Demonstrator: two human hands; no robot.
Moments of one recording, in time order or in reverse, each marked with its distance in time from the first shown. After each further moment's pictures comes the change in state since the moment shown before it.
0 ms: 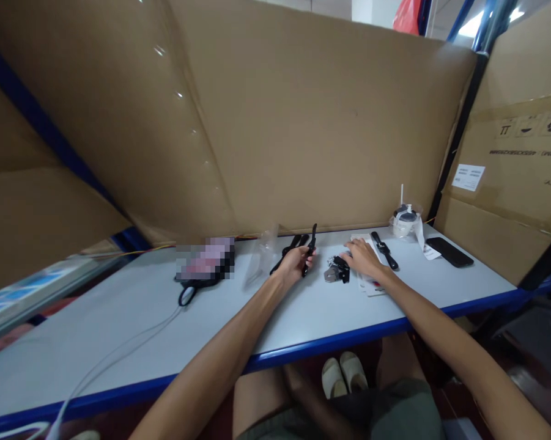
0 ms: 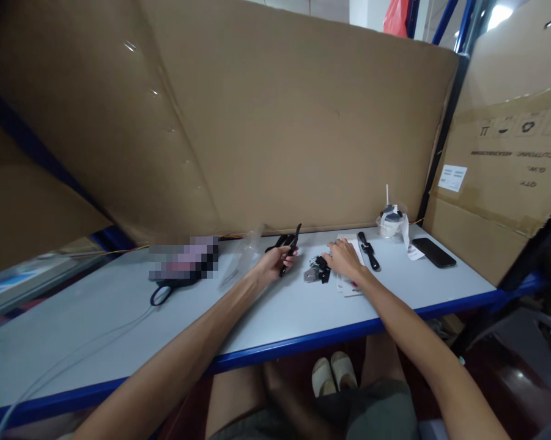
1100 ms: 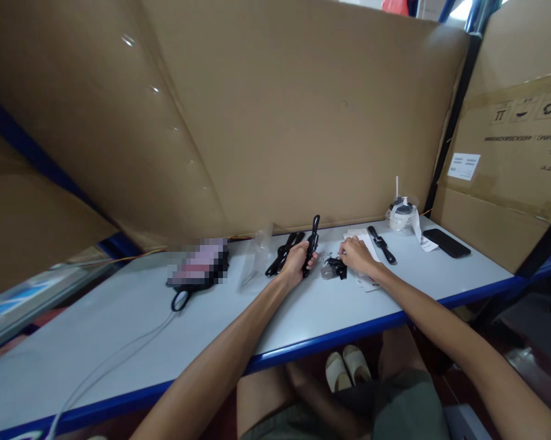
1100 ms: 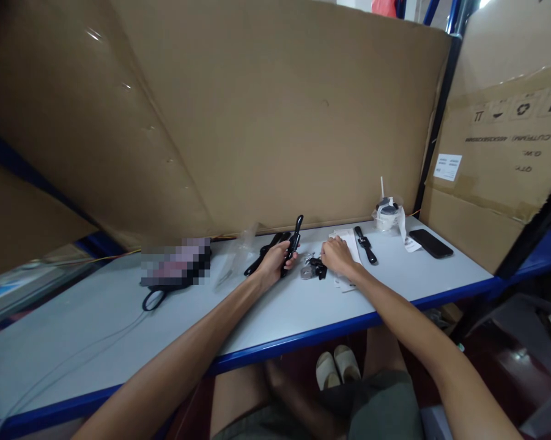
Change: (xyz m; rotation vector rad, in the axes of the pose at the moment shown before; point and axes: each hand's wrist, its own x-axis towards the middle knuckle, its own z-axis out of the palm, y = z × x) left_hand -0.018 -0.003 0.025 0.003 0.049 0.026; right_hand 0.003 -0.009 0.006 0.099 -0.072 0.044
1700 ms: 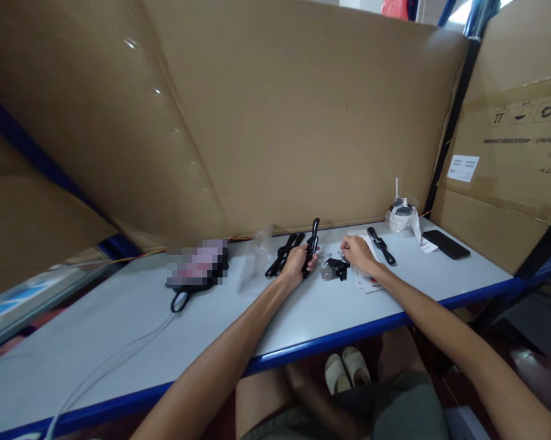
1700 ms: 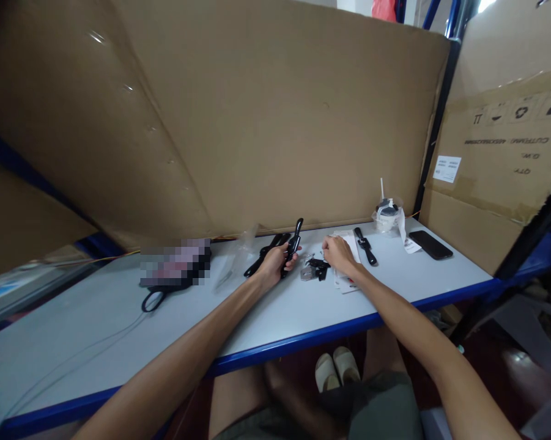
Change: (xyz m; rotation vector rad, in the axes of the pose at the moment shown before) left_hand -0.004 0.004 0.002 -0.027 0.015 -0.075; right_hand 0.008 0.011 0.001 0.221 0.169 0.033
